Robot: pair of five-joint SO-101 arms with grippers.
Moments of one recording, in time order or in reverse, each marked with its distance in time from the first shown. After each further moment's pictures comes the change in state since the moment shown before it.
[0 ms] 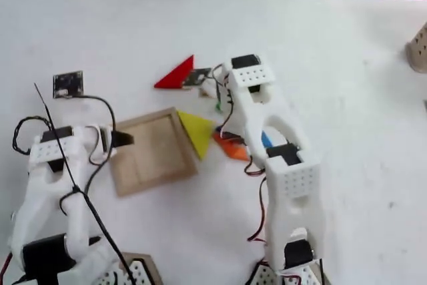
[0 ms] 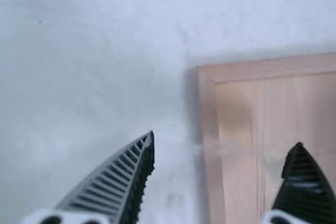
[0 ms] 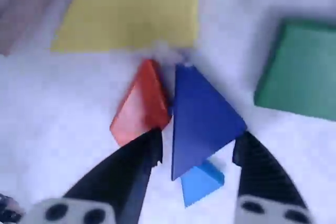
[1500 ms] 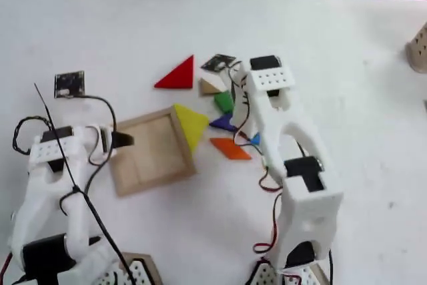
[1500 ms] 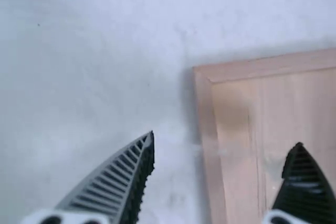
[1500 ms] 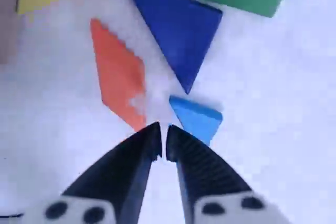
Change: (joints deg) left arm 0.0 0.0 0.0 0.0 -1.2; right arm 3.3 -18.2 16.7 -6.0 -15.1
